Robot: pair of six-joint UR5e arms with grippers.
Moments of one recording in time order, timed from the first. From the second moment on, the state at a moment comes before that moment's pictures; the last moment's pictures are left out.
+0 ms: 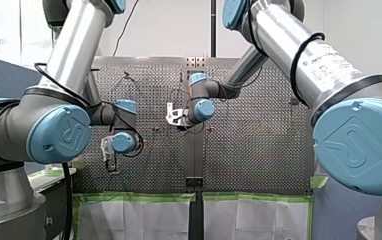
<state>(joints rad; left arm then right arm) -0.16 -2.00 -2.21 -2.15 -1.81 -1.73 2.35 -0.83 1.25 -0.18 1.54 1.64</state>
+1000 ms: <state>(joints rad) -0.13 -2.03 -2.00 -2.27 -1.75 -1.73 2.30 -0.83 1.25 -0.20 1.54 1.64</state>
